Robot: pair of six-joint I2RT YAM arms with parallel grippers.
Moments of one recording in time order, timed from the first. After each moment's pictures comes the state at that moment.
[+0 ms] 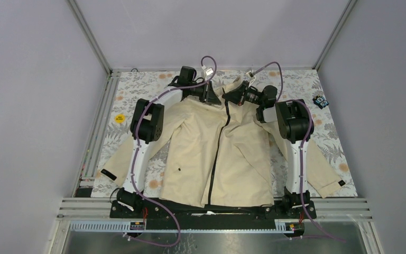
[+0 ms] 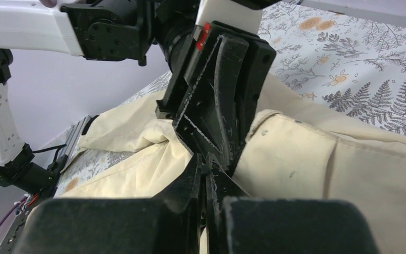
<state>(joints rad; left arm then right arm) -0.35 2.50 2.01 -0.18 1.08 -0.30 0.17 2.33 1.28 1.36 -1.09 0.77</state>
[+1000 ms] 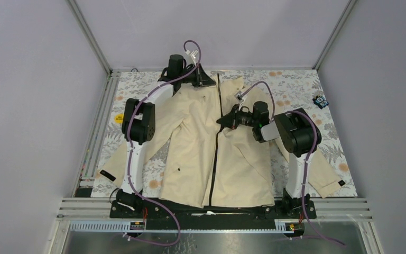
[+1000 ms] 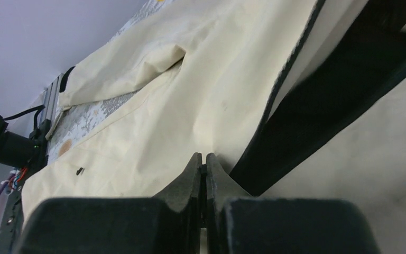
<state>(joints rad) -0.29 2.37 1.93 0.08 0.88 -0.63 0.30 2.05 0.85 1.04 -0.92 0.40</state>
